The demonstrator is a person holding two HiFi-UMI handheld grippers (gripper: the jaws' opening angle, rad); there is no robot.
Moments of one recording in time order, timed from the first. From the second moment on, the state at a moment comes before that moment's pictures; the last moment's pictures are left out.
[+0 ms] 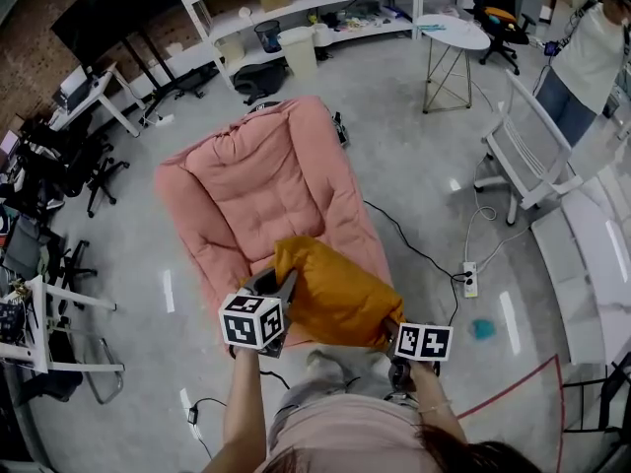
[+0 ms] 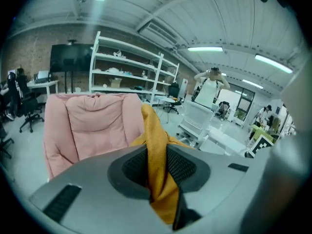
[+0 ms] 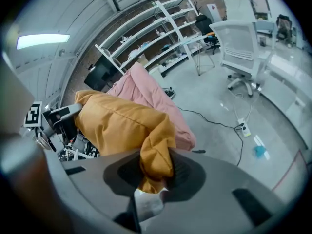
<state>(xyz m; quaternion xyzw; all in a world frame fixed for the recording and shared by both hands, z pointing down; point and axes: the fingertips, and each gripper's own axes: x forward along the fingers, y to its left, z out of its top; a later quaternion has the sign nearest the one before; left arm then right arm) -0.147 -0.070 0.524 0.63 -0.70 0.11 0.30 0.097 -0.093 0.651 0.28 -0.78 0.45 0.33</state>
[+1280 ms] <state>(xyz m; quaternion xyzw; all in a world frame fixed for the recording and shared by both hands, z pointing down) -0.286 0.060 0.506 0.68 -0.67 -0.02 0.30 -0.030 -0.023 0.560 0.40 -0.81 0.31 0.31</state>
